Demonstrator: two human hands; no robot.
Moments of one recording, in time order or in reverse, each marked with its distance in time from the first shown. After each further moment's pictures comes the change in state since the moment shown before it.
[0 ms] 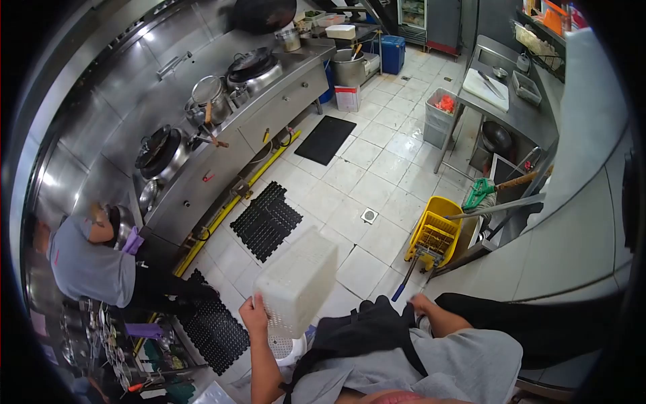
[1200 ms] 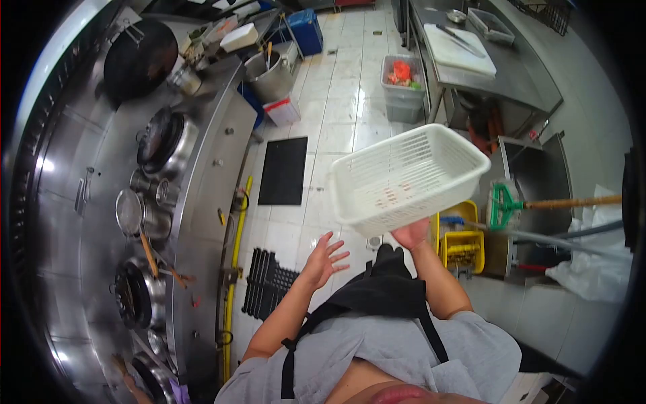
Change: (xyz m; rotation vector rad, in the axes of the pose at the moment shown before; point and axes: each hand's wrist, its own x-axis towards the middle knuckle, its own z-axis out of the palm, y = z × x) left_hand 0.463 0.220 0.544 -0.258 -1.353 -0.614; right_hand 0.171 -0.404 -0.540 2.248 0.221 -1.153
